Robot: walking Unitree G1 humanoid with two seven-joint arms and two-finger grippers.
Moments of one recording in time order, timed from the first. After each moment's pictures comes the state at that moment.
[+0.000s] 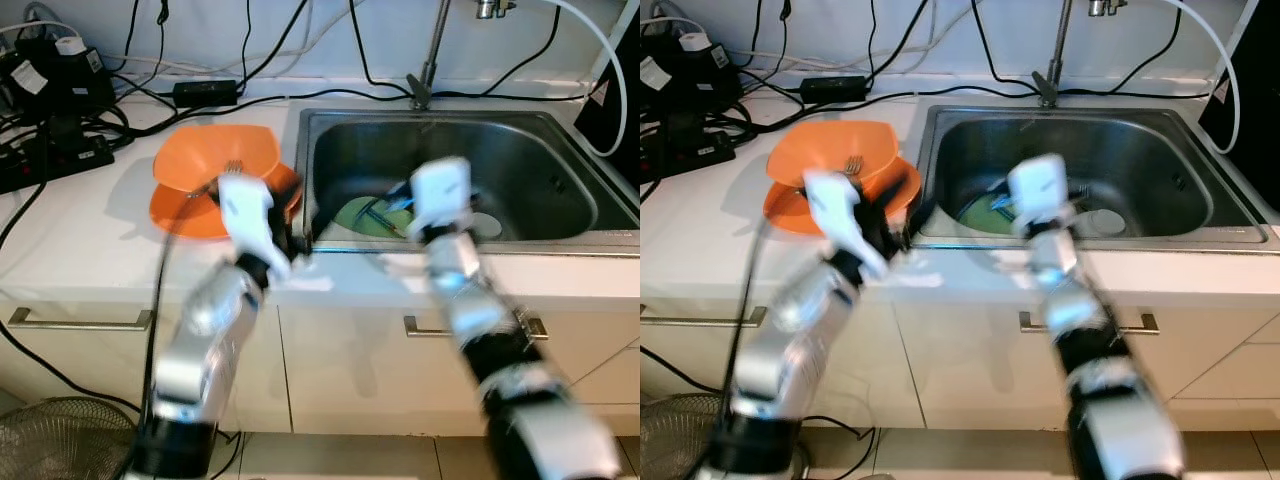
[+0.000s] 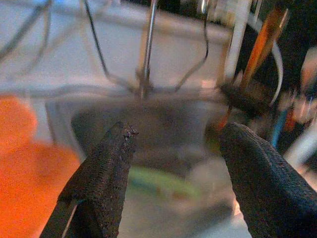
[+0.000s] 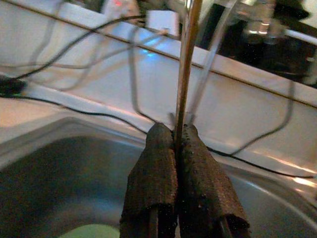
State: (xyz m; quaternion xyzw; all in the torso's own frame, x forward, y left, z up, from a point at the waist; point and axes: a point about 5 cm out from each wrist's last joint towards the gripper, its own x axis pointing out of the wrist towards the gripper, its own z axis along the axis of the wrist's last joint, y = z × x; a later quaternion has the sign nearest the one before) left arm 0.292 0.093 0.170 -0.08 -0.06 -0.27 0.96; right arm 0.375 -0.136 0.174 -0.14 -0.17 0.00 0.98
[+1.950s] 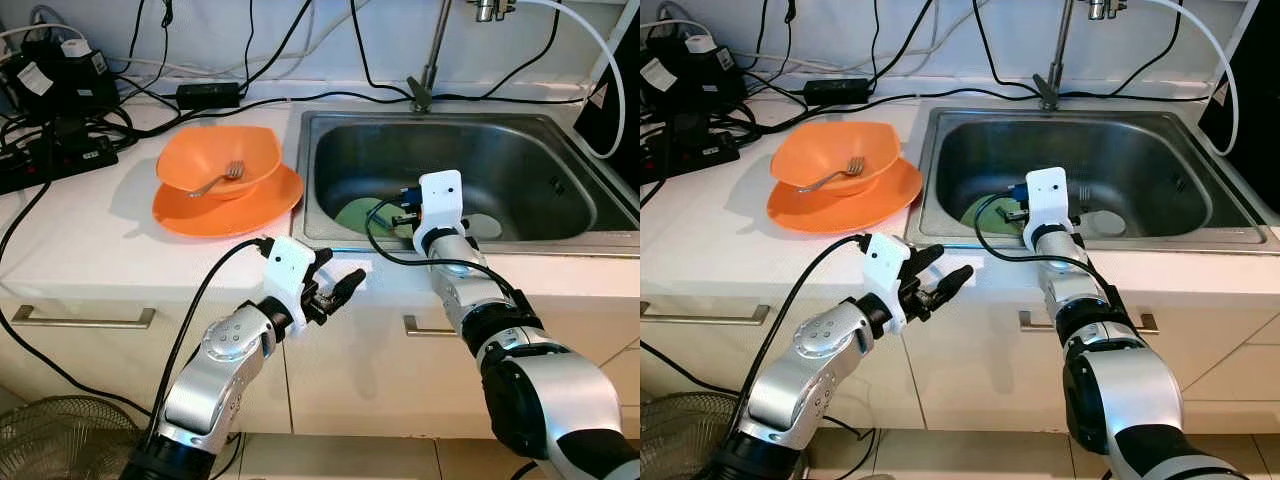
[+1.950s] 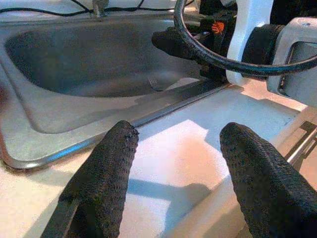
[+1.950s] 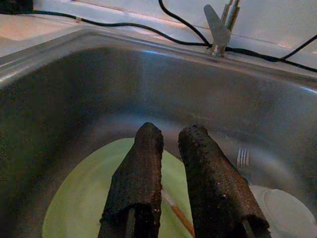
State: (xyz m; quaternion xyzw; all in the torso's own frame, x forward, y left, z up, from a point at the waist) left arm 0.275 0.074 0.130 -0.01 0.05 -0.35 0.93; right arm 0.388 -0.139 0.132 -0.08 0.03 0.04 1.00
